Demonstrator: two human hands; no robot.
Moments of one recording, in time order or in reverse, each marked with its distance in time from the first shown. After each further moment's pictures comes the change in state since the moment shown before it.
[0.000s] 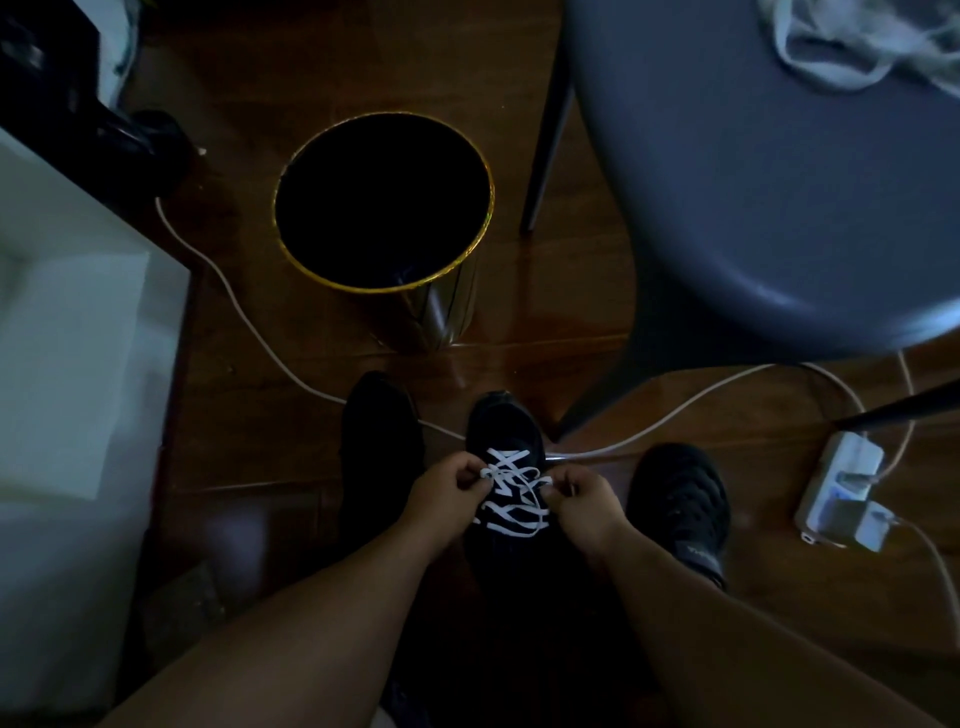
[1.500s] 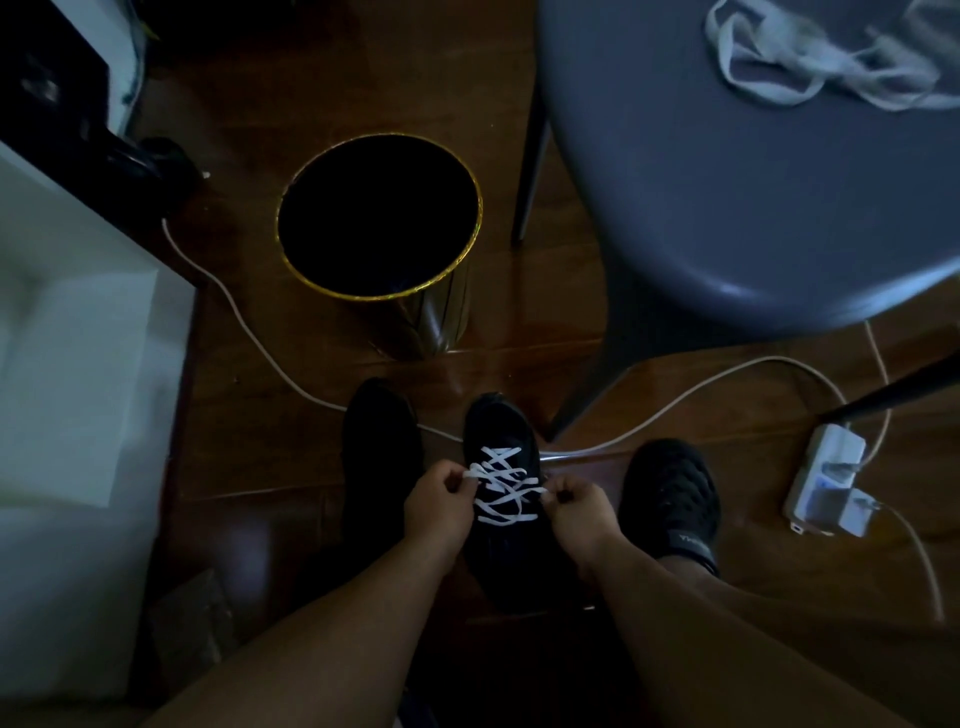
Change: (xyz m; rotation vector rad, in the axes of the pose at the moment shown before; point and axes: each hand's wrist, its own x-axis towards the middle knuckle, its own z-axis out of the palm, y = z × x) left_hand -0.023 0.005 0.010 -0.045 0.256 -0.127; right_hand -0.017 0.013 0.003 0.140 0.029 0.051
